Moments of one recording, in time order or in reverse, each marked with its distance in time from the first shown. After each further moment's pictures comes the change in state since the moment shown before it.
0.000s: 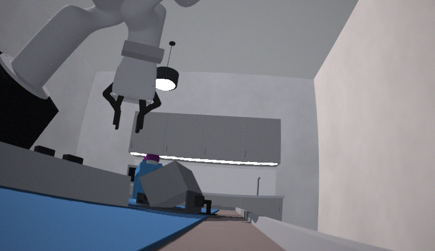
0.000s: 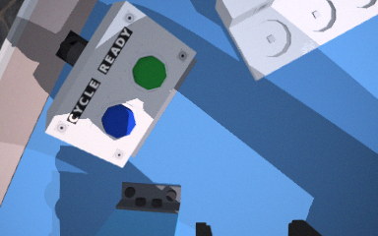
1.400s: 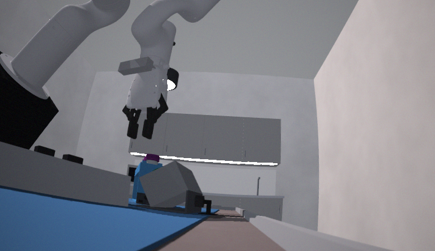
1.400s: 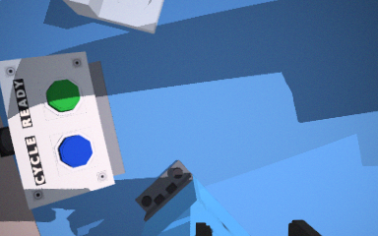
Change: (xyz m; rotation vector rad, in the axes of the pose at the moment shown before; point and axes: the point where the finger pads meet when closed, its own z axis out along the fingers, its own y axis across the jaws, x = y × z) arm -0.053 -0.036 0.003 -0.028 0.052 0.800
